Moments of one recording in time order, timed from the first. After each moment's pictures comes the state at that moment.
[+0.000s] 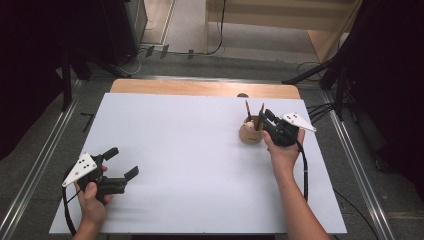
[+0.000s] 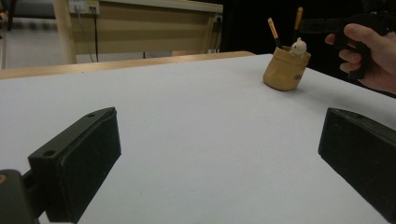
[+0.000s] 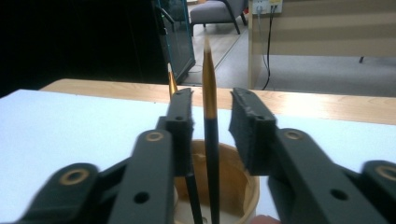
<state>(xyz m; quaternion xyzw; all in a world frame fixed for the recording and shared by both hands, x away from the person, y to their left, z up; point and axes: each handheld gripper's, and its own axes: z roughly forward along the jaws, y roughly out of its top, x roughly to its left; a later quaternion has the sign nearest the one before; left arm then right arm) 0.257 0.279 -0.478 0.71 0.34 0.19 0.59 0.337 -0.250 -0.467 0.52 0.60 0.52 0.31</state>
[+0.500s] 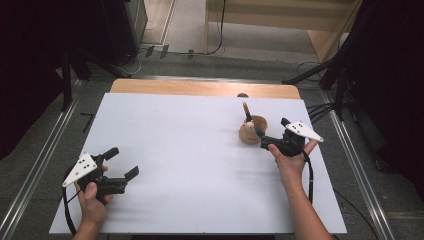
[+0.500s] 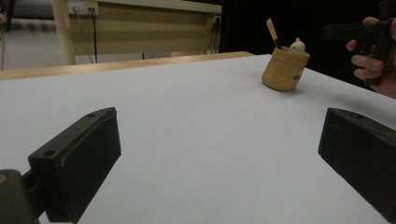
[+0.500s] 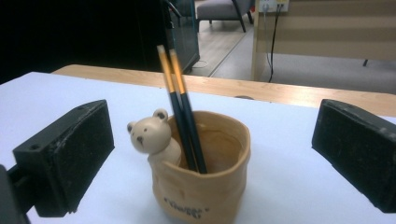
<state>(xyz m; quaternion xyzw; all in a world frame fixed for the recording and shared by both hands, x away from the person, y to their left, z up) 0.258 0.278 -0.478 0.71 0.34 0.19 0.59 0.307 -0.262 -0.471 0.51 0.62 0.51 0.31</state>
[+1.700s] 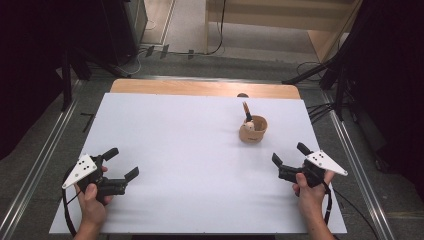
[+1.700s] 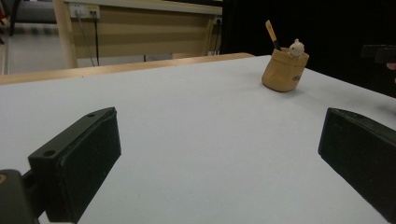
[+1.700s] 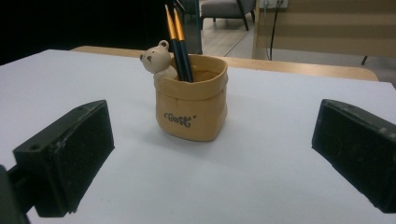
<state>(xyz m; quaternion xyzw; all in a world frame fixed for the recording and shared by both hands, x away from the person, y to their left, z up) 0.254 0.278 -0.476 0.71 0.34 0.20 0.59 0.230 -0.298 -0.493 0.50 0.63 0.51 0.31</state>
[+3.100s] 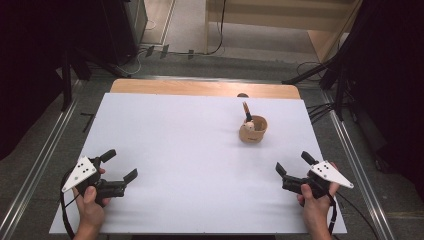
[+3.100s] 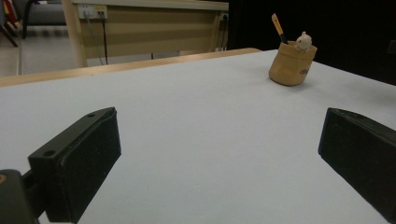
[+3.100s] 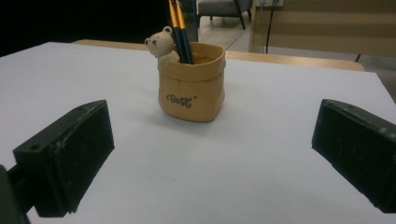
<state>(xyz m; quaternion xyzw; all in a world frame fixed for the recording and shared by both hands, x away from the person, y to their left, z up) 0.248 0.278 -0.477 0.71 0.34 0.22 0.58 0.203 -0.302 -0.496 0.50 0.63 0.51 0.31</state>
